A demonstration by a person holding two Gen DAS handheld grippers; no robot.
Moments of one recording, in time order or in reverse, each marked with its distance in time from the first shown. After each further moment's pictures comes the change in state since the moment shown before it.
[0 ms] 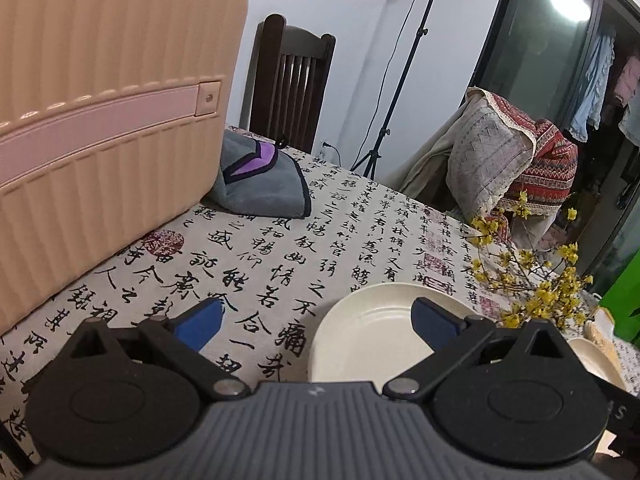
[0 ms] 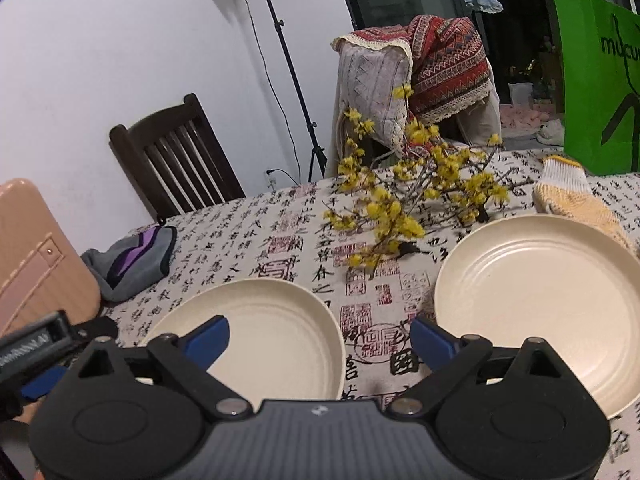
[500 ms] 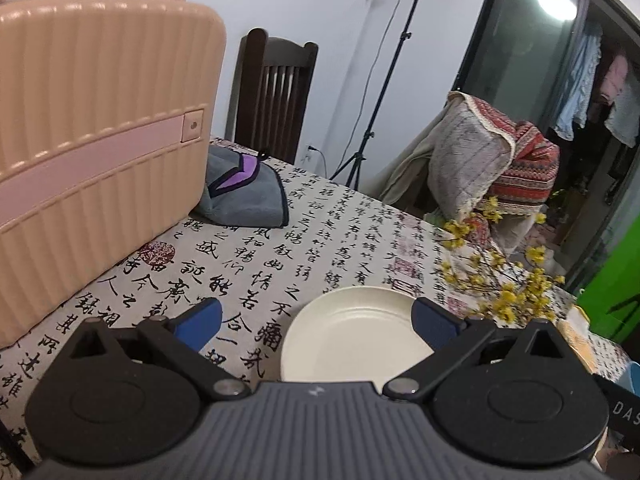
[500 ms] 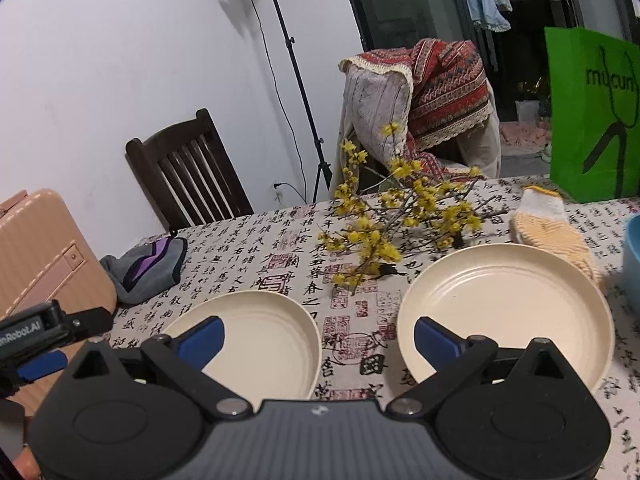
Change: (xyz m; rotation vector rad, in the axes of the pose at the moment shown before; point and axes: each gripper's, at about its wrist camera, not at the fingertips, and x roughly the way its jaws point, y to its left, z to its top) left arm -0.030 -0.015 0.011 0.005 0.007 -0.035; right arm -0.049 -0.018 0.015 -0.030 -0.031 0.034
